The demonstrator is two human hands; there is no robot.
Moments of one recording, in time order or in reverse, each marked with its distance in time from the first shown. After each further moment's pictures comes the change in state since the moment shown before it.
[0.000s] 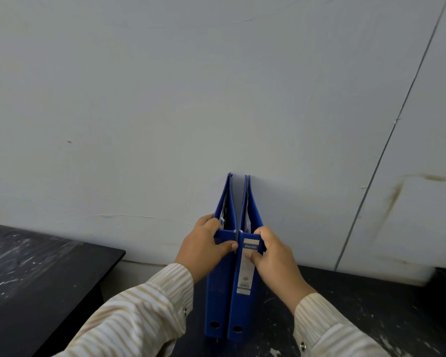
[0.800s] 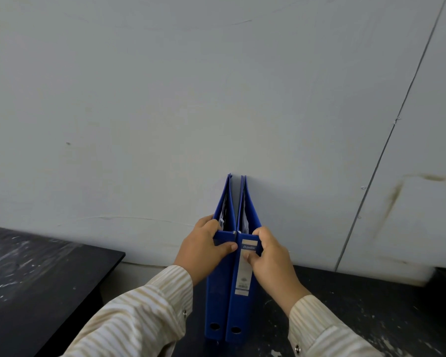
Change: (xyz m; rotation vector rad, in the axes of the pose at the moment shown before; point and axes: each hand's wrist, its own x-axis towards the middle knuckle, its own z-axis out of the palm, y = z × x) left_hand -0.001 -0.002 0.000 -0.017 0.018 -0.005; right_hand -0.001 -0.002 0.008 0.016 0.048 0.010
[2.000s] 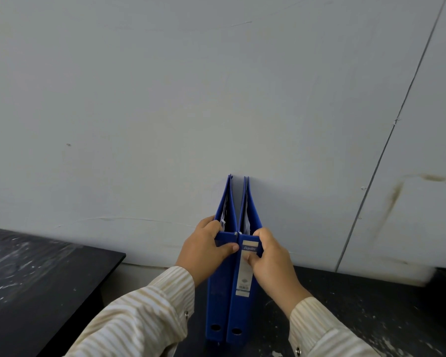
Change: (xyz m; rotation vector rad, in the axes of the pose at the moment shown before) left_hand 0.001 0.002 0.000 0.019 0.003 0.022; right_hand 0.000 0.000 0.003 -0.014 0.015 0.007
